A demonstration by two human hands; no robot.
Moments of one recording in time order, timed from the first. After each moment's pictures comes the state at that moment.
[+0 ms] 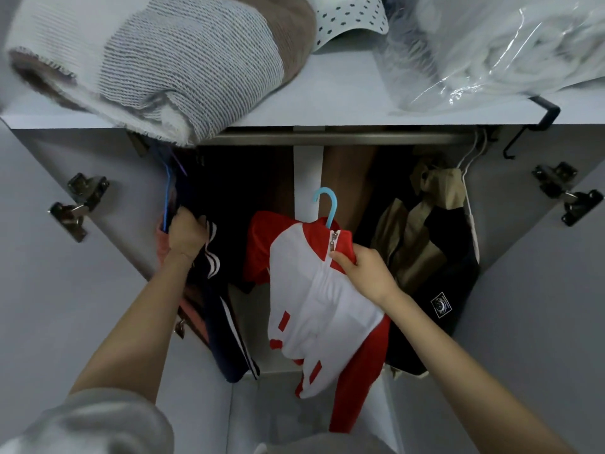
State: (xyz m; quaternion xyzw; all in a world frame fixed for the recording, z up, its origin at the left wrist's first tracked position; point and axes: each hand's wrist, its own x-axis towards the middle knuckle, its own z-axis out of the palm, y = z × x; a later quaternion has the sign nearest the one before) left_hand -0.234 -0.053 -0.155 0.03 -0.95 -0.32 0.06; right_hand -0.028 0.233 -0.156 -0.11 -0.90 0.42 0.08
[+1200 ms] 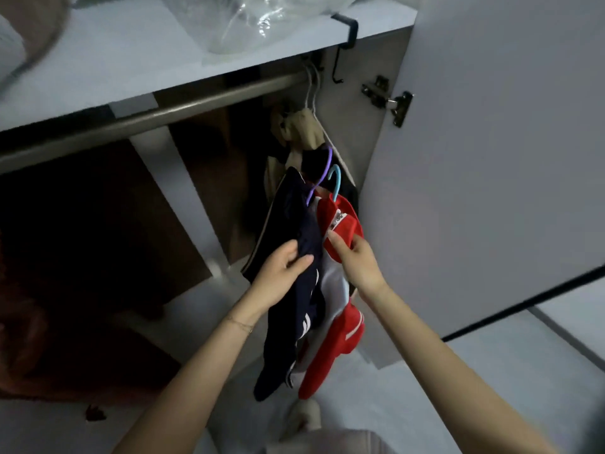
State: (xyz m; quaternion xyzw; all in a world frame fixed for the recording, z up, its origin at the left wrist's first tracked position) left_hand -0.027 0.143 -0.170 -0.38 -0.63 -0.52 -0.42; right_hand 0.097 0.254 -0.171 -0.39 -0.64 0.60 0.28
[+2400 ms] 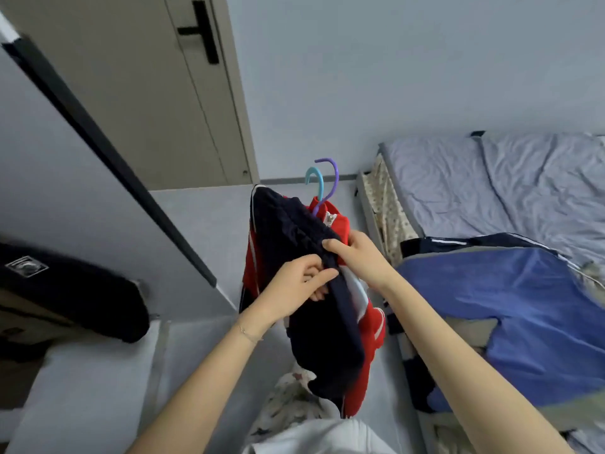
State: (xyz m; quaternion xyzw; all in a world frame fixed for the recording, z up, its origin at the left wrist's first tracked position) left_hand 0.495 0.078 -0.185 -0.71 -0.37 -0.16 -0.58; right_hand 0.660 0.049 -0.167 -0.67 -0.43 0.45 0.41
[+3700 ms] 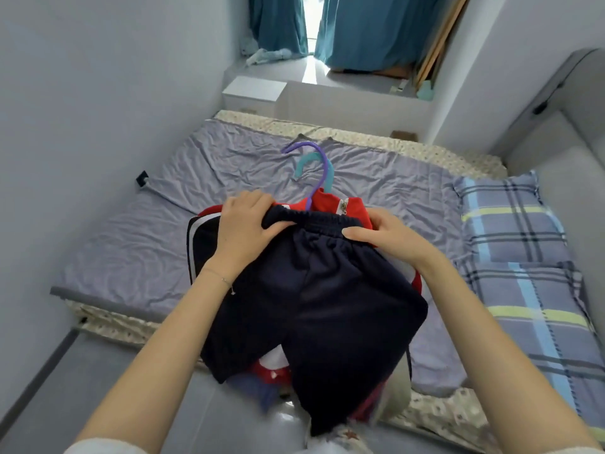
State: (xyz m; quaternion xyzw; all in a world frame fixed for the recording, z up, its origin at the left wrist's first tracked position) left_hand 1.132 0.061 -0.149 -0.93 0.21 -0.24 -0.19; right_hand 1.087 -0.212 -0.109 -0.81 -0.10 0.16 0.55
